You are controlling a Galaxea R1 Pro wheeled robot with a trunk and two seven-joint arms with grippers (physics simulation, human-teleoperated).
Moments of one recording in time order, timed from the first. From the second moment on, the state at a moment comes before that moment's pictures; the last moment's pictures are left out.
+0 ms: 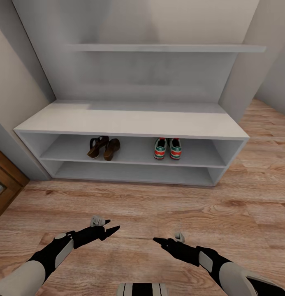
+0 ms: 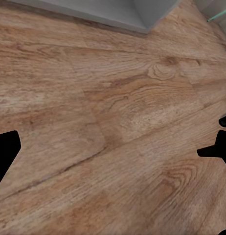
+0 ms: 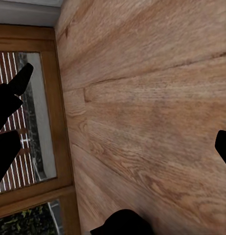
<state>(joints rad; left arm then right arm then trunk) -0.67 0.20 -0.38 -0.41 0.52 -0.06 -0.91 -0.73 -0.03 -0.24 -0.02 -0.15 0.30 0.98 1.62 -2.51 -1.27</state>
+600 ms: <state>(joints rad) -0.67 0.20 -0.38 -0.41 0.52 -0.06 -0.91 -0.73 -0.03 -0.24 -0.02 -0.15 0.30 0.97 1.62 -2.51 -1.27</state>
